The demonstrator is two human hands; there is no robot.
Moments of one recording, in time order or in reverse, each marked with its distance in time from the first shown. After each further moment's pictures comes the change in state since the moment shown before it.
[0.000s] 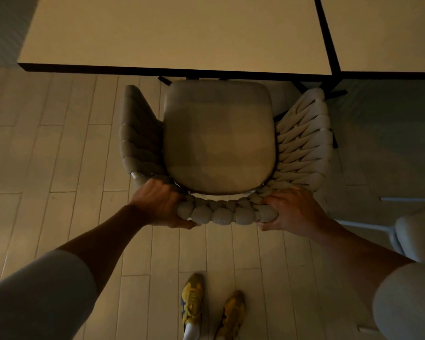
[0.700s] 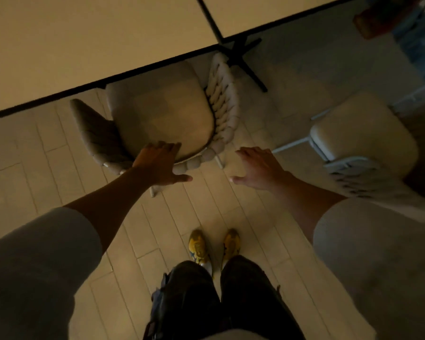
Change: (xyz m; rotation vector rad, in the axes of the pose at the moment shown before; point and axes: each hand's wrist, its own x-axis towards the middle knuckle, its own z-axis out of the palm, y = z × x) left_hand 0.006 0.101 -0.150 0.077 -0.200 0.087; right_hand -0.128 -0.087 -0.116 0.020 -0.226 0.540
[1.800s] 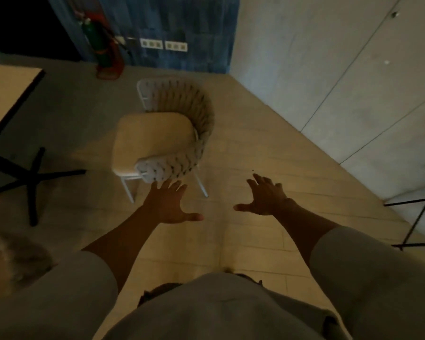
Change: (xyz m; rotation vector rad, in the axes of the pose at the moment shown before) left_hand -0.006 0.640 -0.084 0.425 -0.108 0.813; right_hand -0.590 0.280 0.159 0.569 -0.006 1.098
